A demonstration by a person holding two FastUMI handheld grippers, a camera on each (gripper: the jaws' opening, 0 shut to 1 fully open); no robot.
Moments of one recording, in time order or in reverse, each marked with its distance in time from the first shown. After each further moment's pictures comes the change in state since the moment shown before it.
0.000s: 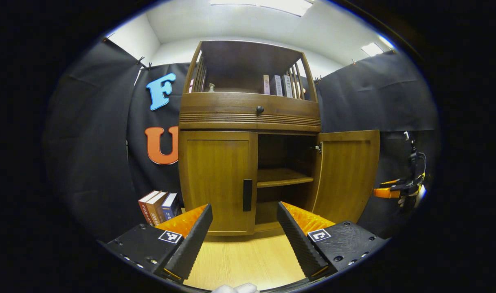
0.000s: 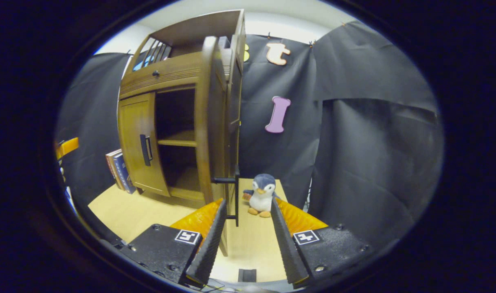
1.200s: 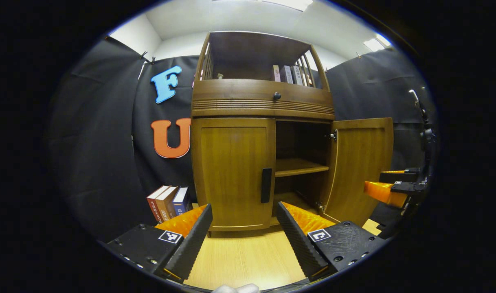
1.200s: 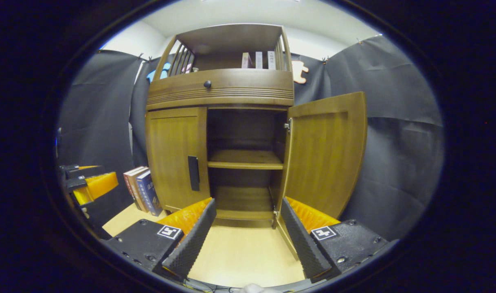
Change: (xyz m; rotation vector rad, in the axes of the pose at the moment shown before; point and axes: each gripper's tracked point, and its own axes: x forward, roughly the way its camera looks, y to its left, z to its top) left arm 0.026 0.042 -0.033 0.014 0.059 0.037; right arm -0.013 0.210 0.036 0.046 -0.088 0.030
